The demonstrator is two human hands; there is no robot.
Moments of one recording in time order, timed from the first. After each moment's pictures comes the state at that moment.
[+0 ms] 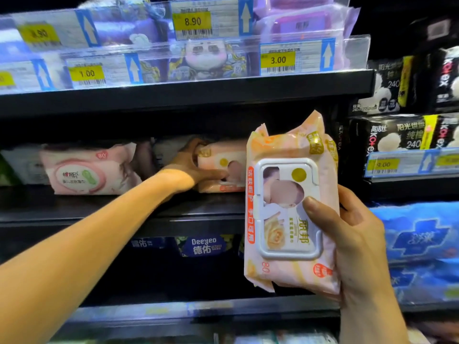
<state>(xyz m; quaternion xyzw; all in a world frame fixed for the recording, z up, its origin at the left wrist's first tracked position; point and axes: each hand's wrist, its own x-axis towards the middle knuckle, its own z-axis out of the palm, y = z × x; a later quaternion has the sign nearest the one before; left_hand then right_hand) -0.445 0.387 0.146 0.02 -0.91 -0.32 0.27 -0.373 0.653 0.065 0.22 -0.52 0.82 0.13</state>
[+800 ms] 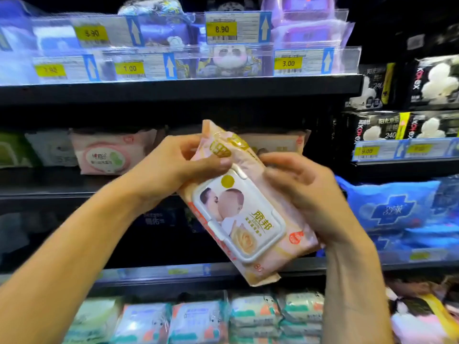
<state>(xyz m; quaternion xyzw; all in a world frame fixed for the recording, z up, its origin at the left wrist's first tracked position) -0.285 0.402 0.158 -0.16 -0.81 -0.54 0.17 -0.345 0.628 0.098 0.34 -0.65 0.68 0.08</state>
